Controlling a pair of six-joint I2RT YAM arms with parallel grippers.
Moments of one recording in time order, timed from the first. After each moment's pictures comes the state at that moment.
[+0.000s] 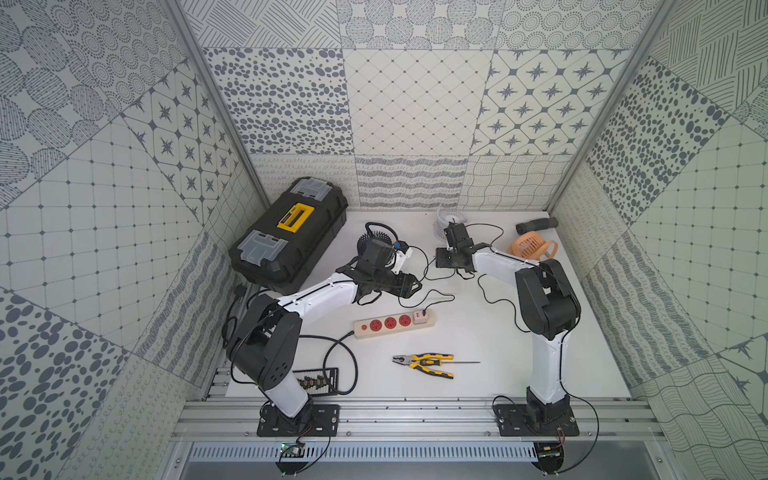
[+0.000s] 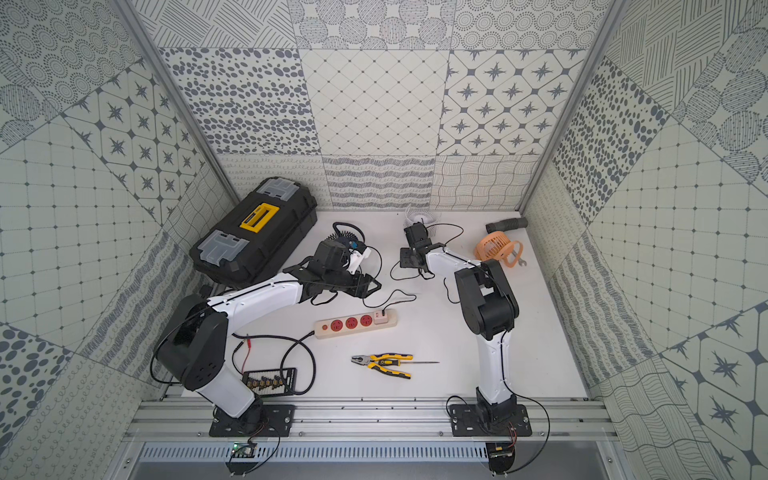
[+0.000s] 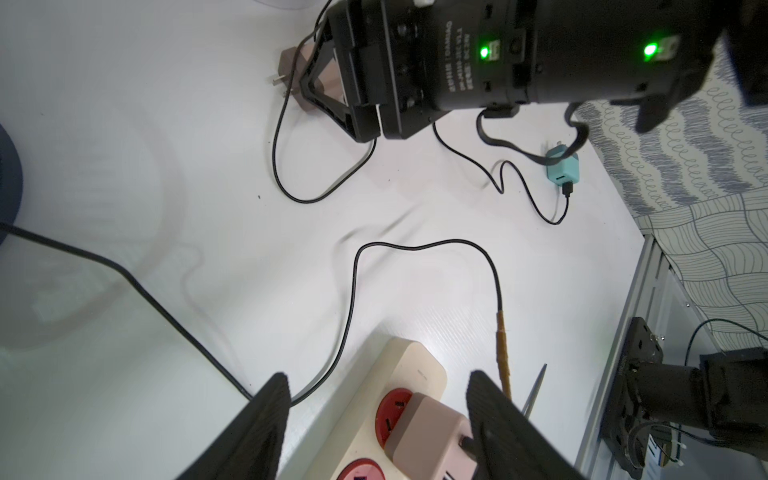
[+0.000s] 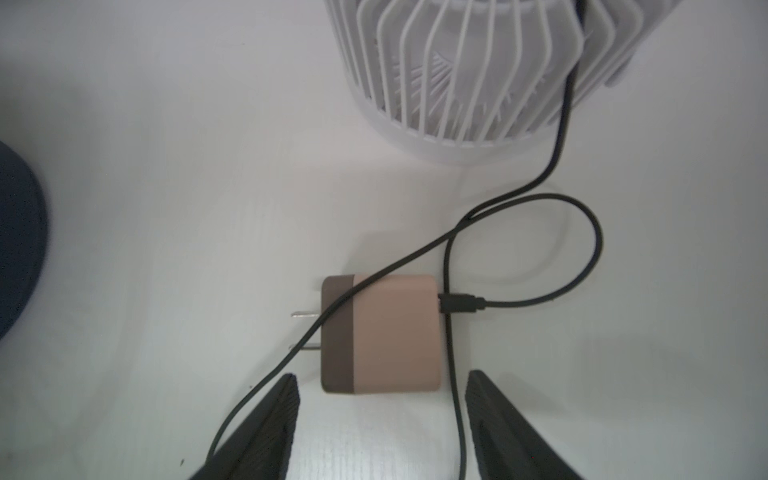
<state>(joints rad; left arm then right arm) -0.48 1.68 1.09 -0.22 0.41 -0.23 0.41 2.07 1.43 -0.29 0.16 0.34</state>
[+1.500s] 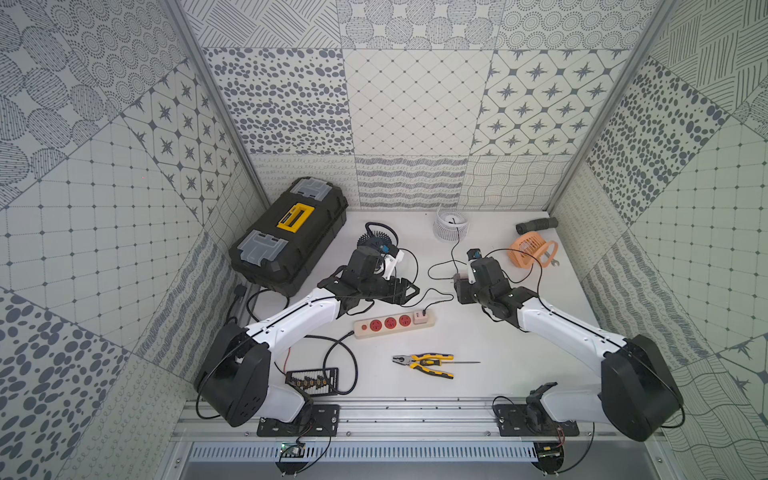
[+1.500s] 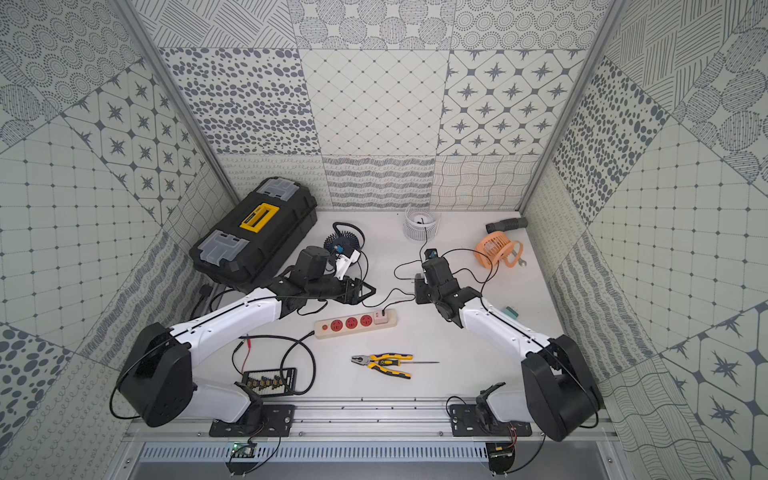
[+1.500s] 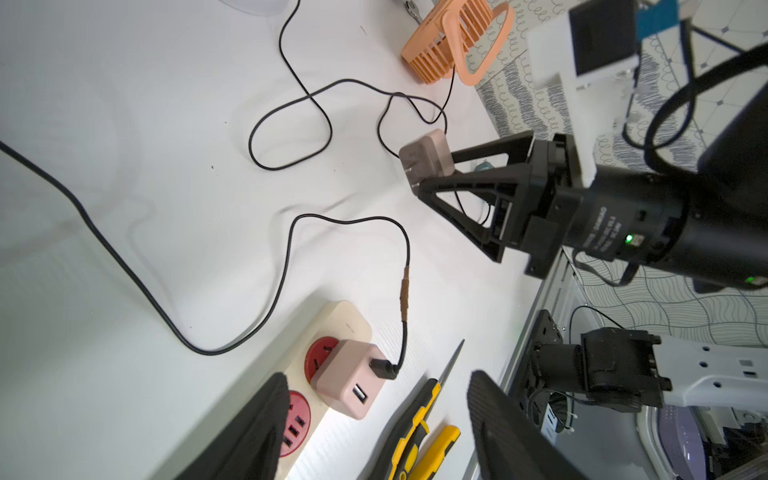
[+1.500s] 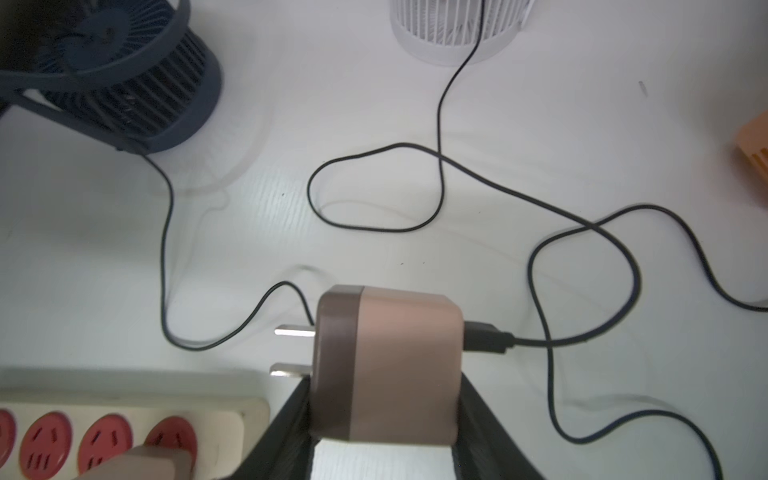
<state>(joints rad) -0.48 1.45 0.95 -0.20 0.52 -0.39 0.55 1.28 0.77 -0.25 0.14 0.32</state>
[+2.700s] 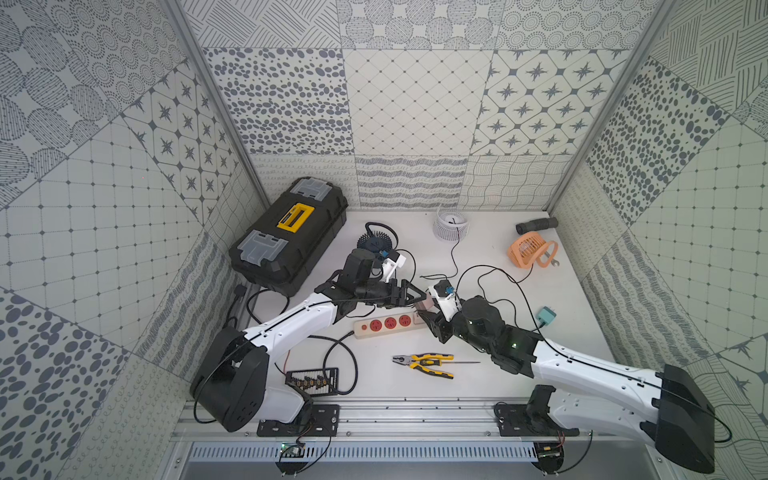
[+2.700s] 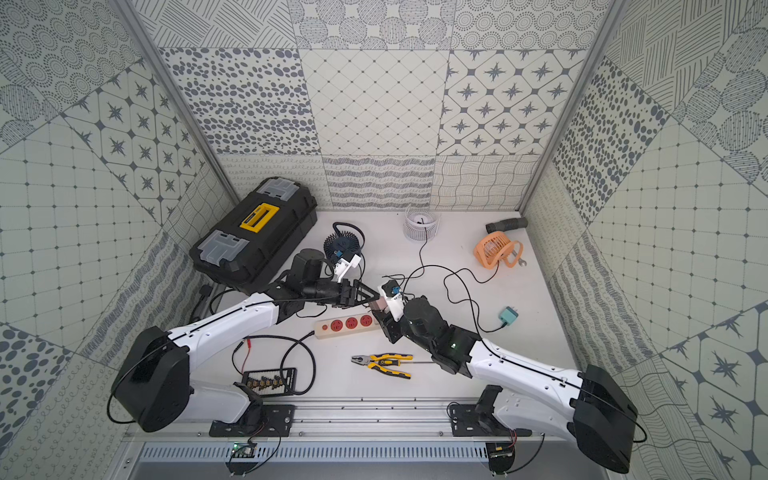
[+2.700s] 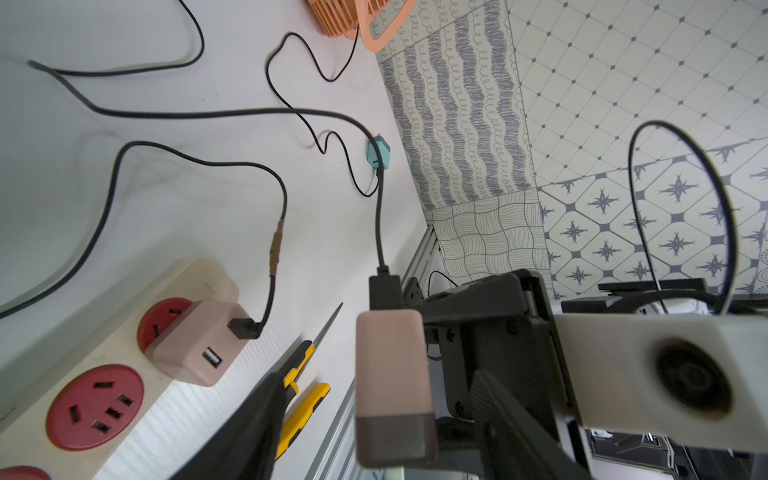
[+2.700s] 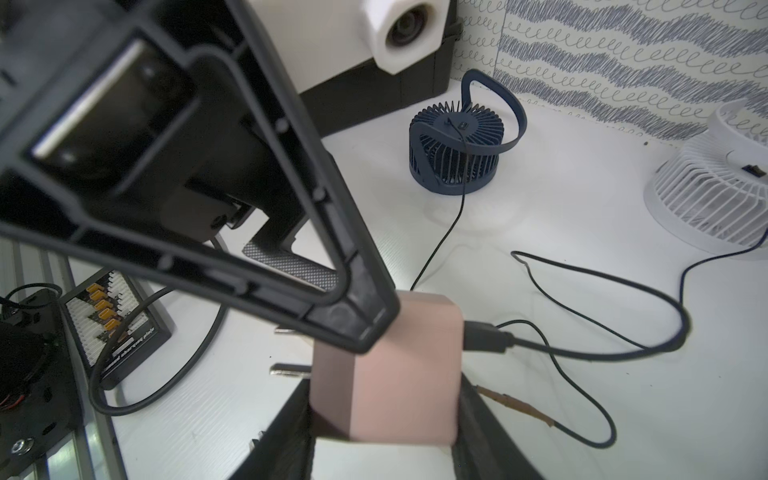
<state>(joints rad) -0.47 1.43 0.88 -0.06 0.84 -0.69 0.96 1.07 0.59 0.06 0.16 0.15</state>
